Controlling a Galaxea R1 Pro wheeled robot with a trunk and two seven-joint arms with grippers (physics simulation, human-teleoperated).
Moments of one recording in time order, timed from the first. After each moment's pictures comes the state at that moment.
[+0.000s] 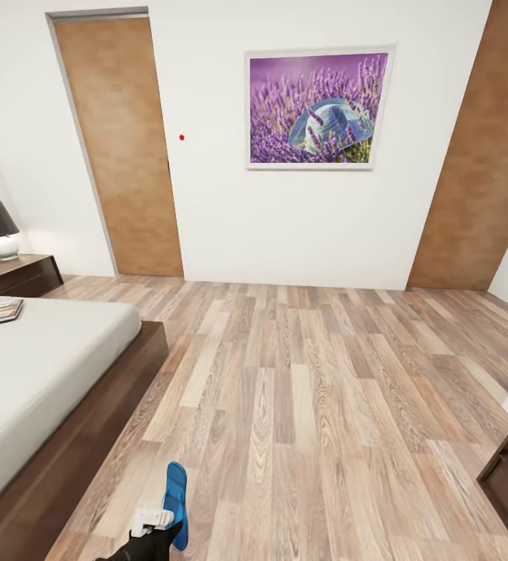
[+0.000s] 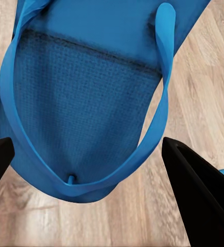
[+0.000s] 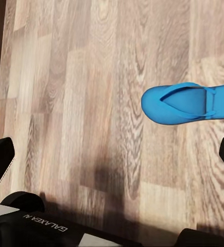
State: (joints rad) left arm -0.34 -0.01 0.57 -0.42 -0.36 -0.15 -0.68; right arm -0.06 -0.28 -0.35 -0.55 -0.13 0.22 0.96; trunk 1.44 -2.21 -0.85
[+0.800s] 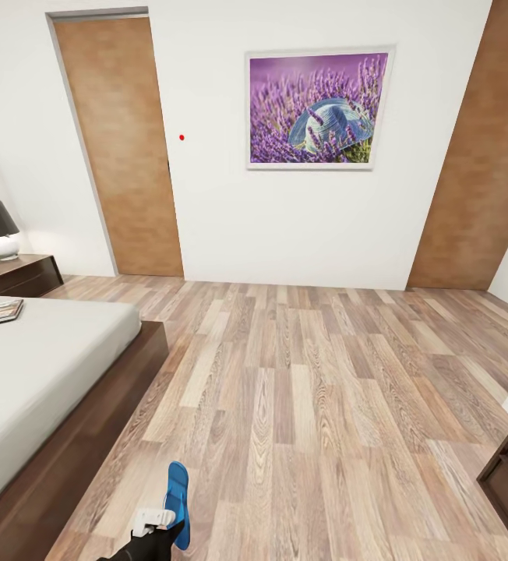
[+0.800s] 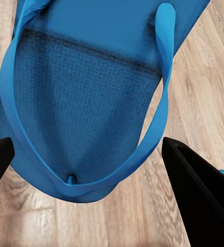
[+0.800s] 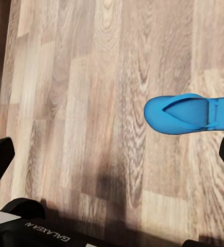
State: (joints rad) left arm -0.34 -0.02 0.57 -0.42 -0.36 -0.15 -0.69; right arm -0.06 -0.27 -0.36 -0.60 -0.13 0.24 0.95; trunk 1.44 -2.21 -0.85
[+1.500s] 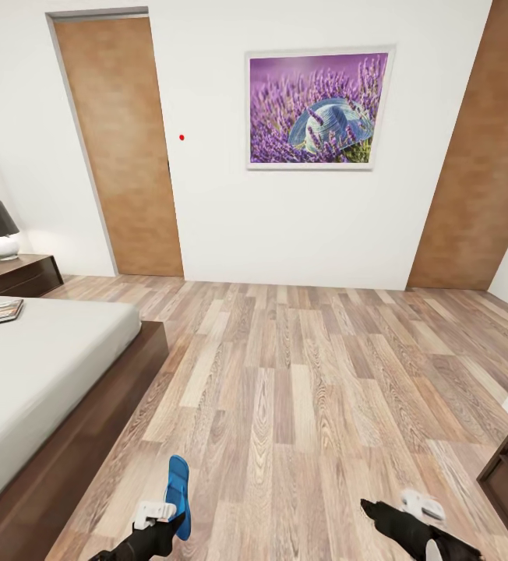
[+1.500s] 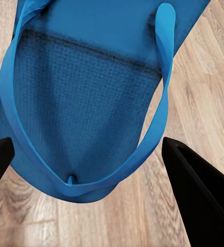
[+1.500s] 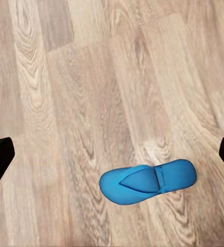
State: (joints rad) left arm -0.34 -0.03 0.57 -0.46 -0.35 -0.14 -0.69; right arm -0.11 0.03 -0.35 -1.16 -0.13 0.59 0.15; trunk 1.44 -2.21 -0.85
